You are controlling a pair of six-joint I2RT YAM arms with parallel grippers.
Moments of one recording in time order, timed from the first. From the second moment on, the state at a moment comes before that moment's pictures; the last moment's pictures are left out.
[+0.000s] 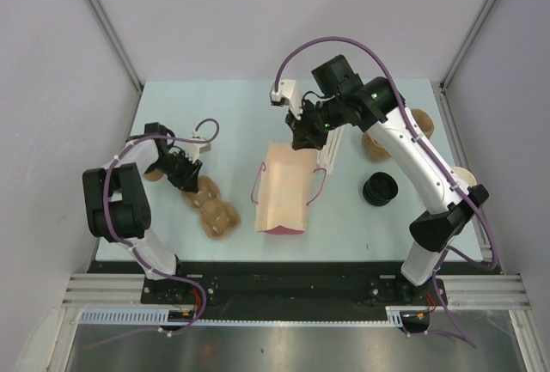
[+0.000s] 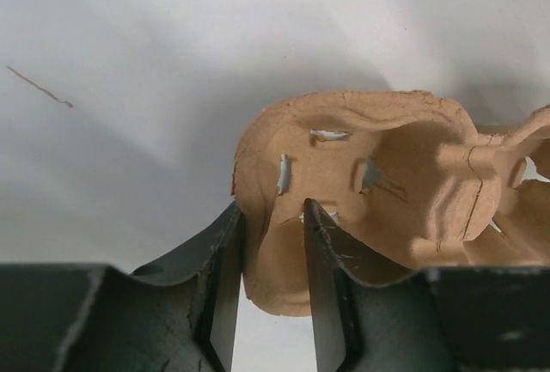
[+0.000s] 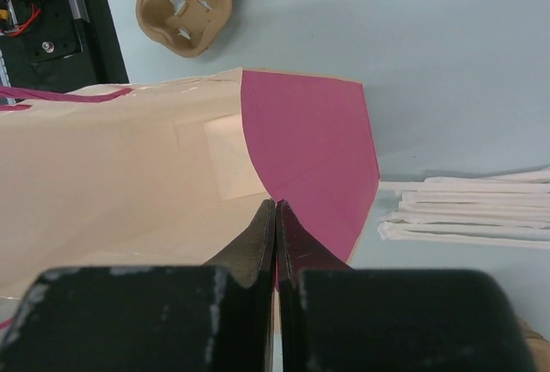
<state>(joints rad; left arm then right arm) 0.16 1.72 1.10 -0.82 0.51 0.89 0.68 1.73 2.11 -1.24 -0.48 -0.48</state>
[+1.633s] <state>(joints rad) 0.03 1.01 2.02 -0.86 0.63 0.68 0.65 1.68 1.97 -1.10 -0.38 -0.39</state>
